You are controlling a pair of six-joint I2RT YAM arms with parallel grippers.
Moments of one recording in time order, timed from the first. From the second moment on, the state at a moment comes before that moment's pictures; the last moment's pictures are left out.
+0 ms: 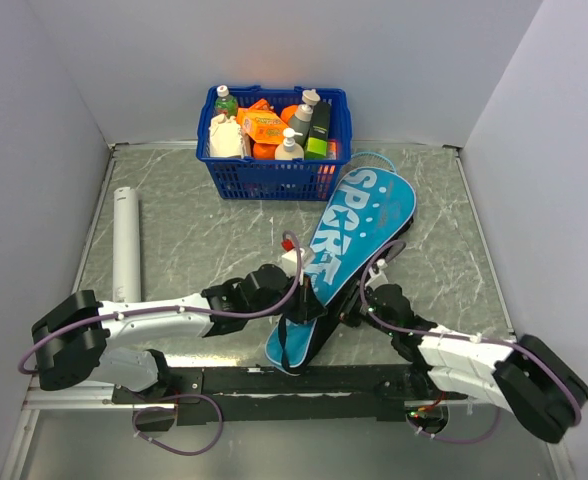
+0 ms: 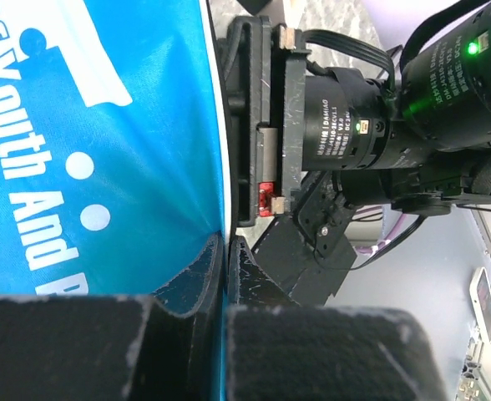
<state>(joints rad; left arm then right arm) -1.13 1.32 0.71 0.20 0.06 -0.73 0.71 0.97 0.06 0.51 -0.15 1.21</state>
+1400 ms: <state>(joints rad) -0.58 1.42 0.97 0.06 0.19 -0.54 0.74 0.68 0.39 -0.34 -0.05 0.83</state>
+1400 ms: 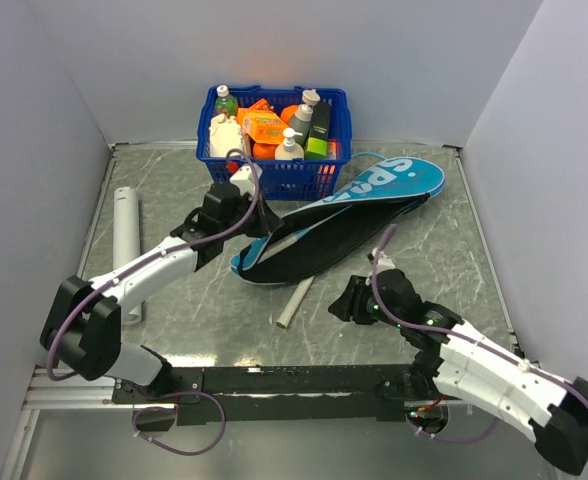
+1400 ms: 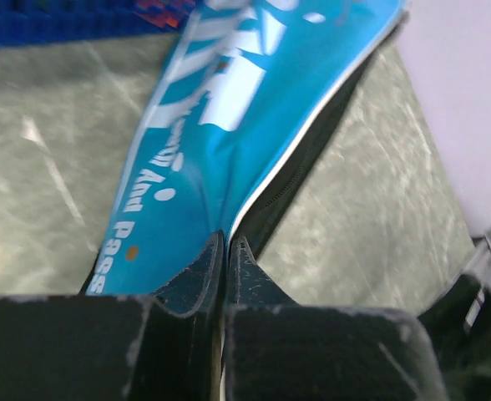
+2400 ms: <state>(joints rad) -0.42 1.56 1.05 0.06 0.29 -0.49 0.96 1.57 0.94 -0.32 0.26 0.90</state>
